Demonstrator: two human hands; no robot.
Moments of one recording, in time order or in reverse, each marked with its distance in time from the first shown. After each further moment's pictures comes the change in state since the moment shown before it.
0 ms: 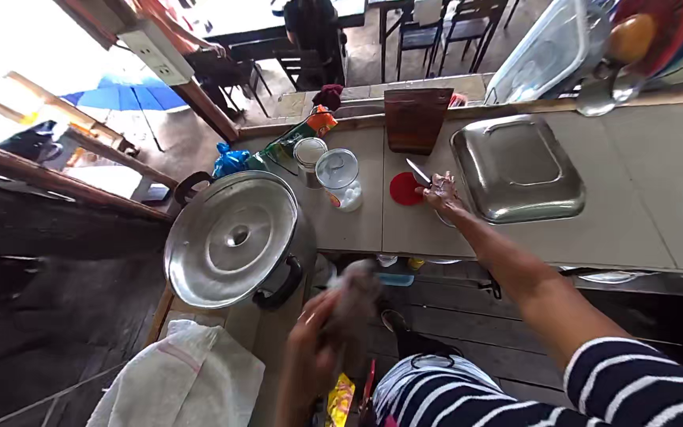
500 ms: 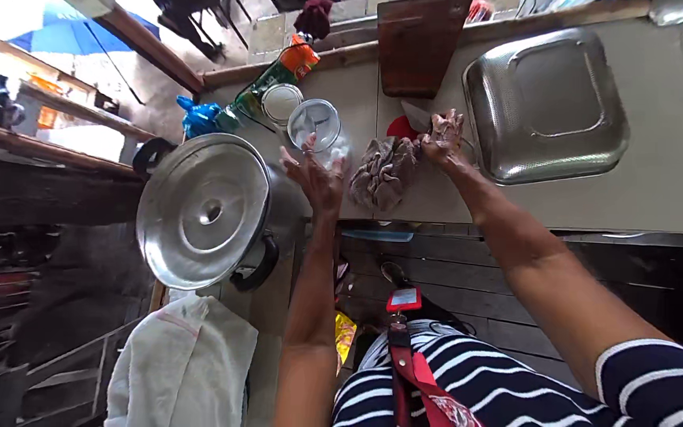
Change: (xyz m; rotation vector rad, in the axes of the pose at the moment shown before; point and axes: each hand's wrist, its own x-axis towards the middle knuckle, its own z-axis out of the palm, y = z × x) left_hand 0.210 -0.082 0.105 0.453 0.385 -0.231; right_hand 0.020 -0.003 -0.002 0.003 0.051 -0.093
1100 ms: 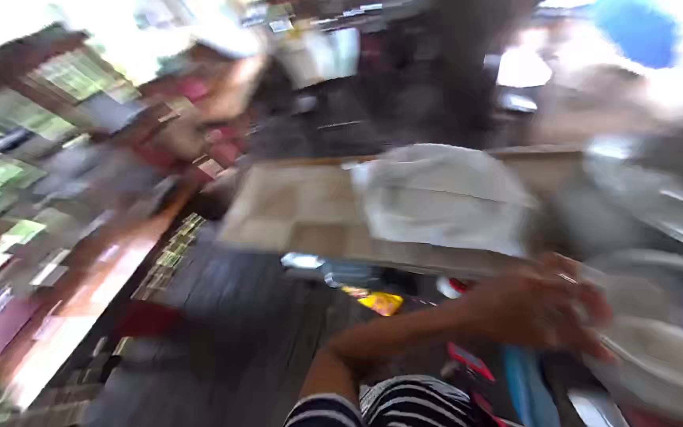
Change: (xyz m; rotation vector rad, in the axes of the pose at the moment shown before) left_hand -0.357 -0.052 -0.301 -0.424 0.493 0.138; right_hand -0.399 -0.190 -0.007 1.401 -1.231 -0.387
